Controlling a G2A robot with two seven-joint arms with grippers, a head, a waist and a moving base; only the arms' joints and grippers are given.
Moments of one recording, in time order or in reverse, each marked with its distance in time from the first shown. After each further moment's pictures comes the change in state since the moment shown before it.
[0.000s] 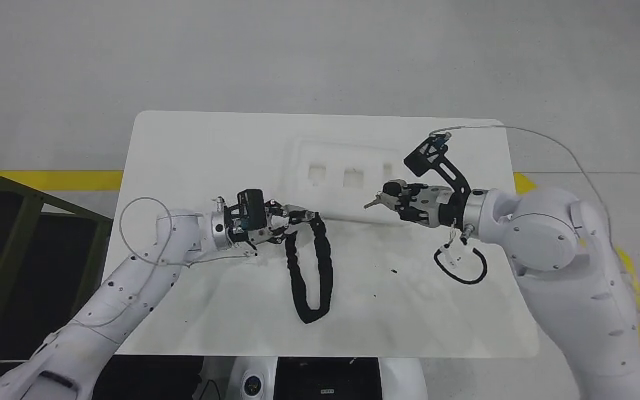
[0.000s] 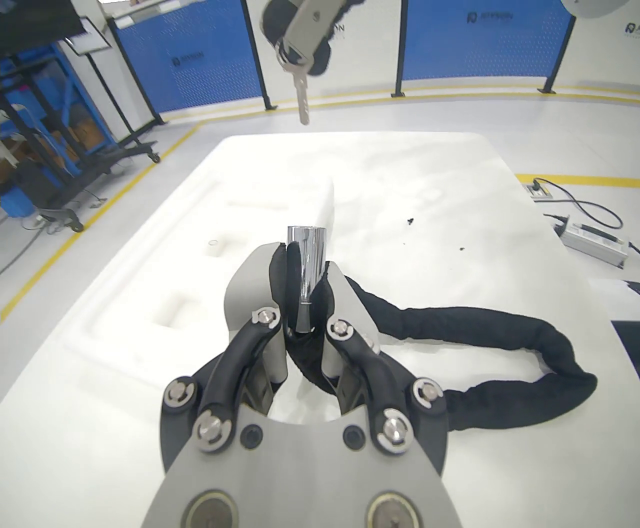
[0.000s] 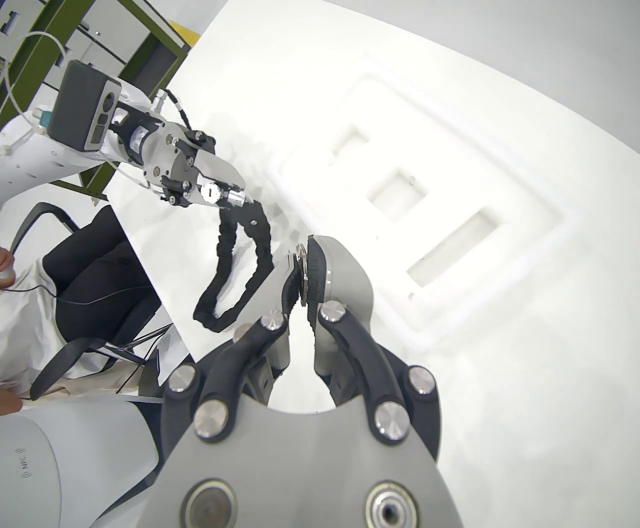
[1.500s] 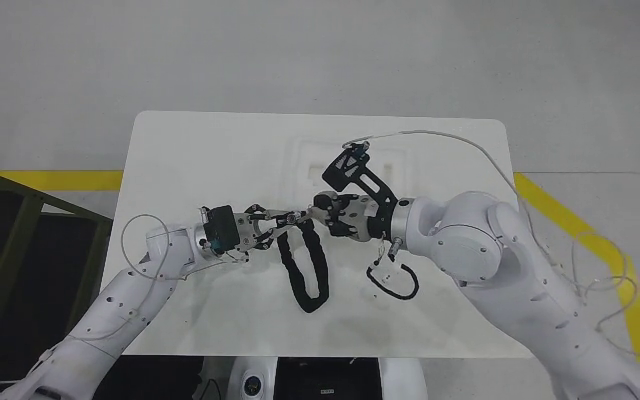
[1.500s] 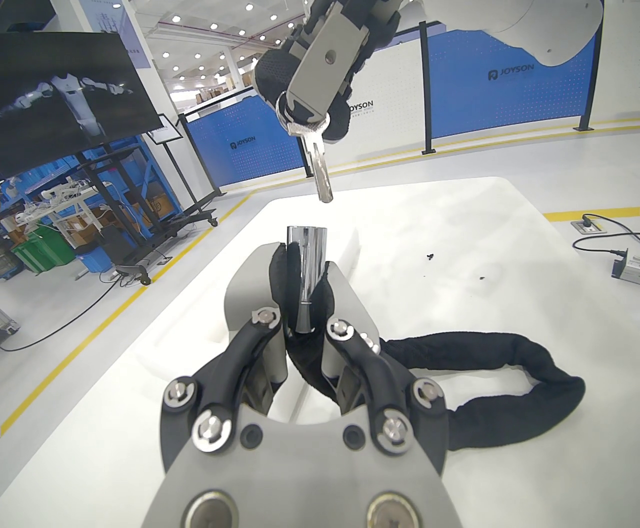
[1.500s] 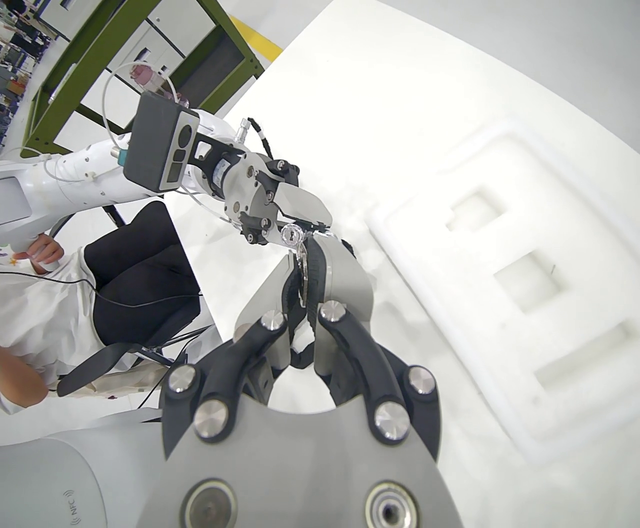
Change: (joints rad) left arm 0.085 0.001 -0.064 0.021 0.129 0.128 0.282; right arm 0.187 -0.078 -0.349 -0.043 -0.044 0.203 -0.124
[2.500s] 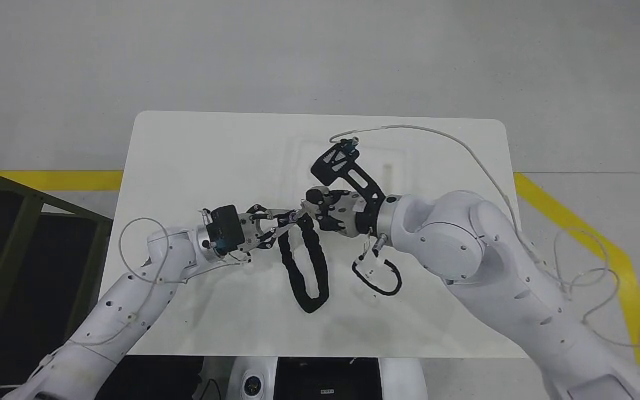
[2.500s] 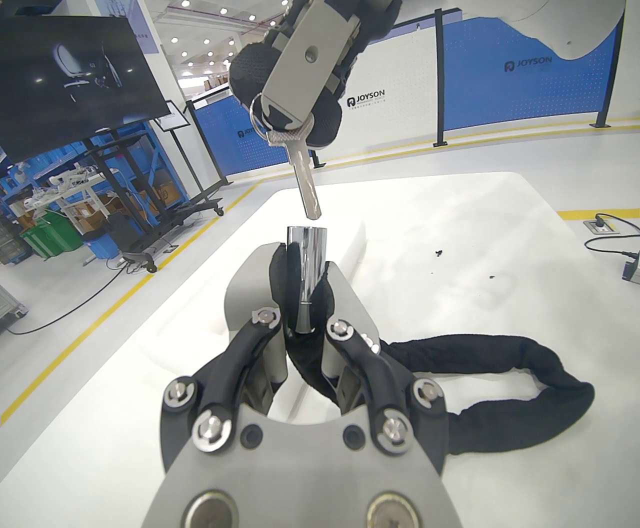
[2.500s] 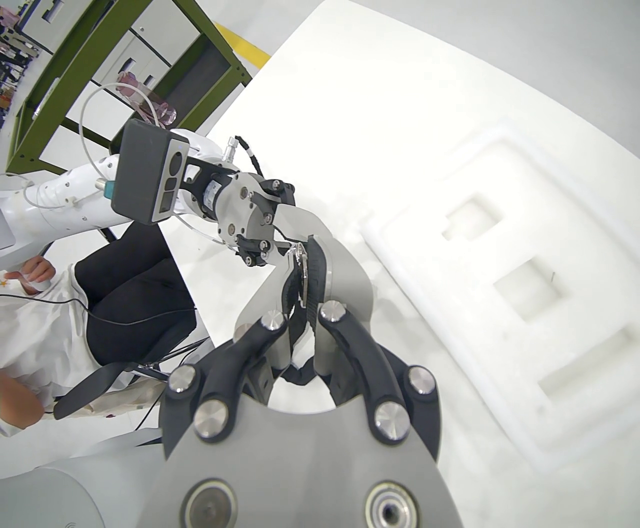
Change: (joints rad) left arm 0.034 -0.003 -0.023 -0.040 -0.041 0.018 -0.091; right arm 0.034 -0.038 -0.046 0.026 -0.044 0.067 -0.020
